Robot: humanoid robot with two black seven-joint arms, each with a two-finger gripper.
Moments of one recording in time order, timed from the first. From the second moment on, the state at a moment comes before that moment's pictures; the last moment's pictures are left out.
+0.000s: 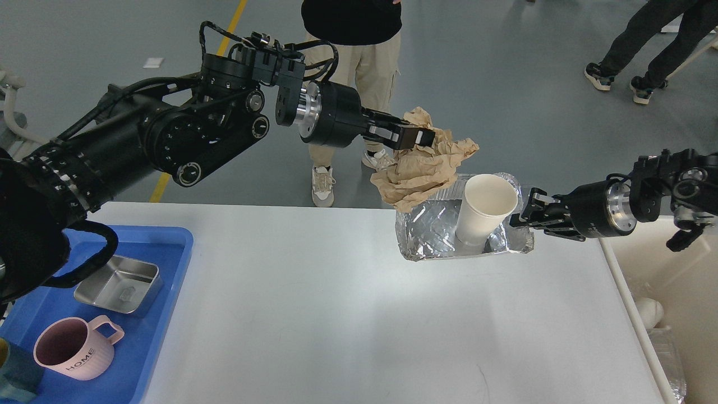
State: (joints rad) left arm -1.42 0.09 -0.25 -0.78 1.48 -0.53 -0.54; right arm 1.21 -0.85 -0.05 1.32 -0.53 0.50 -0.12
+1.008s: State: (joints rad) left arm -1.35 -0.01 -0.23 -0.69 1.28 -0.42 -0.44; right arm 1.21 -0.89 -0.05 1.35 -0.53 0.50 -0.12
